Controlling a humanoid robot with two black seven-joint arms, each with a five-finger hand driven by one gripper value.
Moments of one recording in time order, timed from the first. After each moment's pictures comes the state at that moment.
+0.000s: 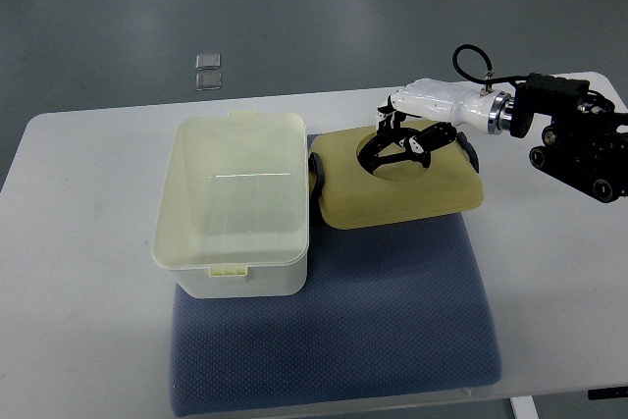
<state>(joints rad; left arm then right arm) 0.06 0.00 -0.09 -0.11 0.02 -0.13 0.04 1.08 -0.40 0.08 0.77 -1.46 -0.08 0.57</state>
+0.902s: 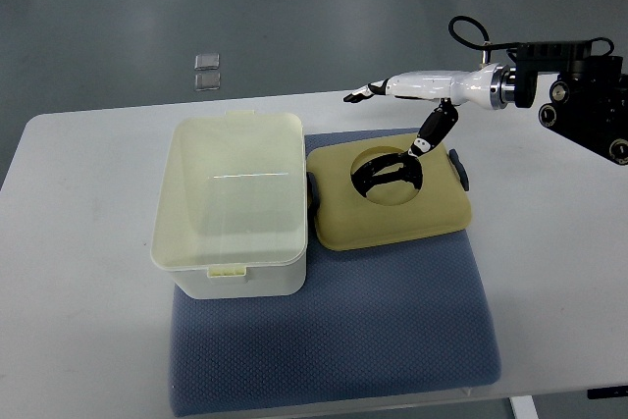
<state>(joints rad) 0.06 0.00 -0.09 -0.11 0.02 -0.13 0.04 1.20 -0.46 0.11 0.81 -1.26 0.33 0.58</state>
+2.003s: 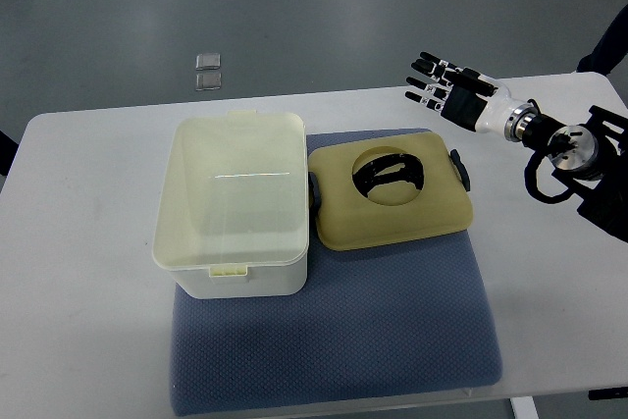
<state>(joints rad) 0.06 0.00 -0.09 -0.11 0.02 -0.13 0.04 0.95 -0.29 0.27 0.49 0.50 0.44 -0.01</state>
